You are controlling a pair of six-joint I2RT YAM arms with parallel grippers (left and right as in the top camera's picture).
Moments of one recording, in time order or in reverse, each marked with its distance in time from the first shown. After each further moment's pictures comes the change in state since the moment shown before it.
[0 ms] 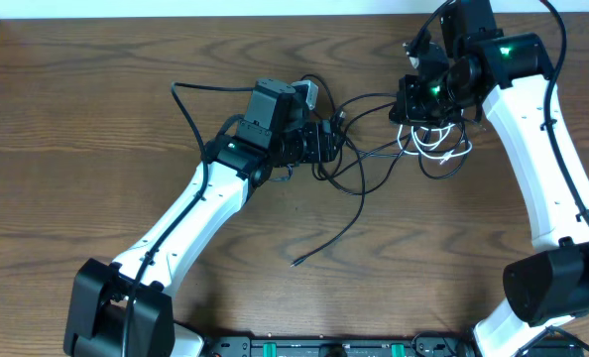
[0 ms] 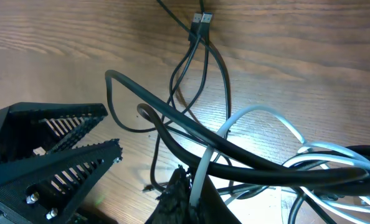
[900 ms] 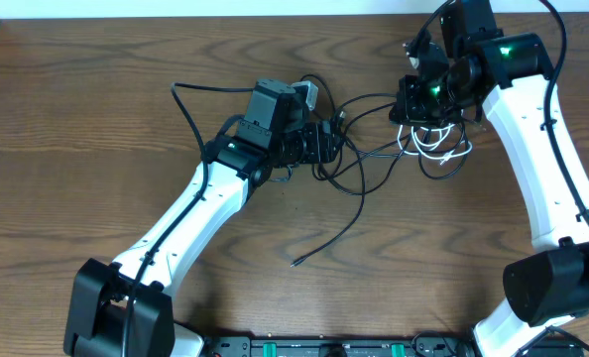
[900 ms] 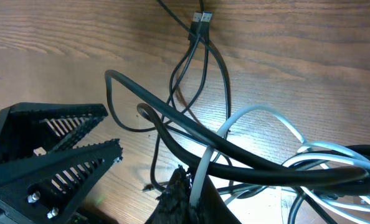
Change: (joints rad) left arm 0.000 0.000 0.000 -0.010 0.000 0.000; right arm 0.000 0.000 0.000 -0.002 0.000 0.000
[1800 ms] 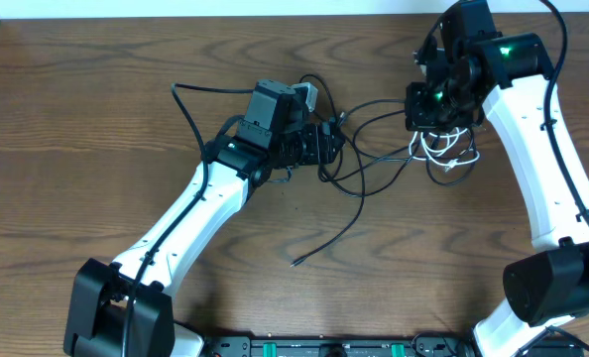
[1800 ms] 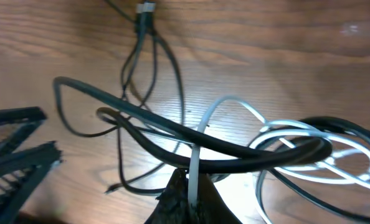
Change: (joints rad) left arm 0.000 0.000 0.000 -0.015 0.000 0.000; right arm 0.000 0.000 0.000 -0.068 0.191 -0.003
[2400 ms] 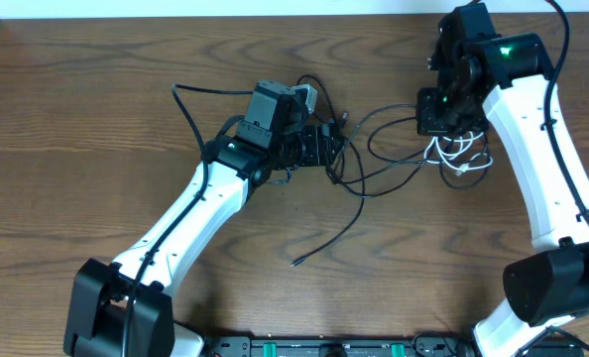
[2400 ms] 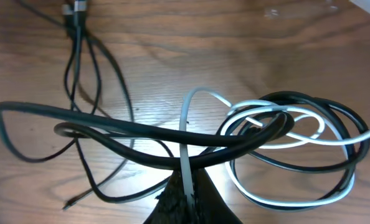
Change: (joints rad) left arm 0.000 0.000 0.000 -0.018 0.000 0.000; right arm 0.000 0.000 0.000 -0.060 0.193 0.049
